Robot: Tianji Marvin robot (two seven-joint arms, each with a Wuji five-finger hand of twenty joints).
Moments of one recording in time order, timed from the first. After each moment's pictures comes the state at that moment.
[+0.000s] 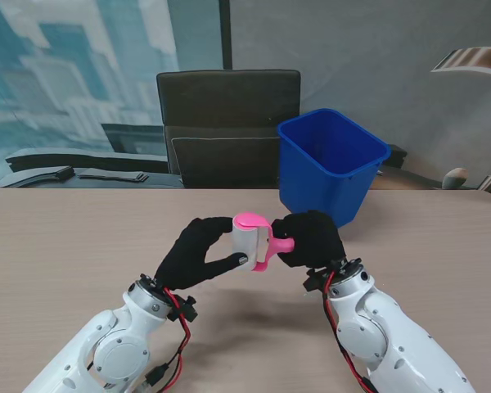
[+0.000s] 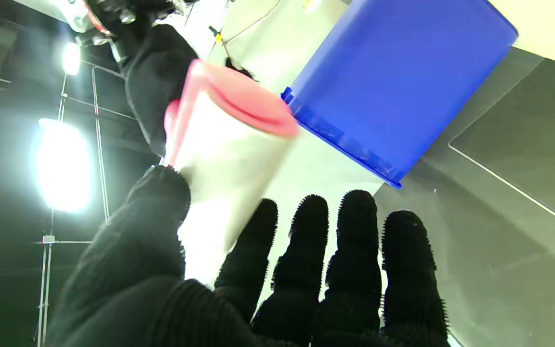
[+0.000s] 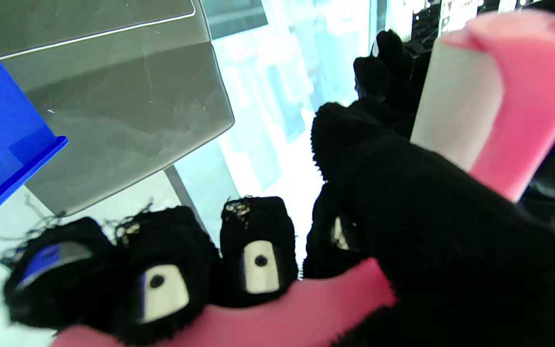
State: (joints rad) left arm 1.67 -1.17 -1.14 -1.72 0.65 -0.50 0.32; right arm -1.56 -1.15 1.15 -1.57 -0.99 -0.43 -0.68; left_hand 0.80 -0.25 0.20 0.02 0.48 0.22 0.46 0.39 0.56 0.26 0.48 0.46 0.42 0.27 0.63 0.61 0.14 0.27 1.05 0.68; right_hand 0.68 -0.84 1.00 0.01 1.10 -0.26 1.38 1.27 1.34 0.09 1.39 1.16 1.27 0.31 1.57 0.94 1.02 0.64 1.73 0.65
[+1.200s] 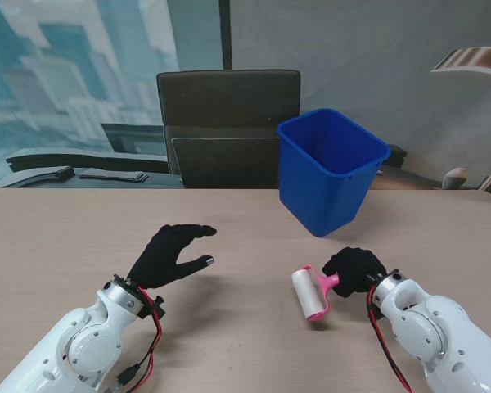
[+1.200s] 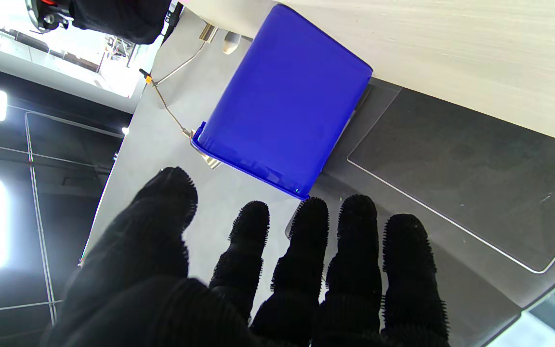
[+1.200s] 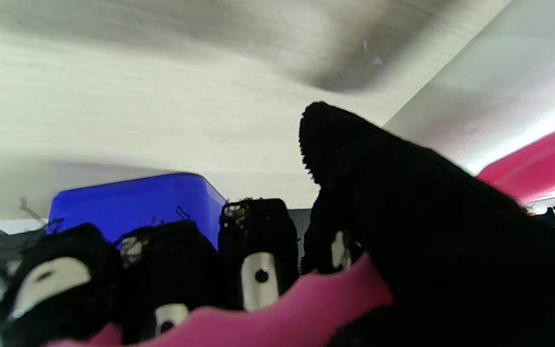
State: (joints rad) left arm 1.66 -1.12 -1.25 -1.60 0.70 -0.50 0.27; right arm -1.64 -1.04 1.35 -1.55 -0.98 -0.29 0.05; left_hand 0.80 -0.25 0.24 0.08 0.47 0.17 0.39 0.38 0.55 0.26 0.46 0.45 0.41 0.27 0.58 0.59 0.12 0.27 0.99 0.68; right_hand 0.68 -0.87 1.07 0.03 1.17 -0.25 1.42 1.32 1.39 0.10 1.39 1.21 1.30 0.31 1.68 1.08 1.09 0.61 1.78 0.61
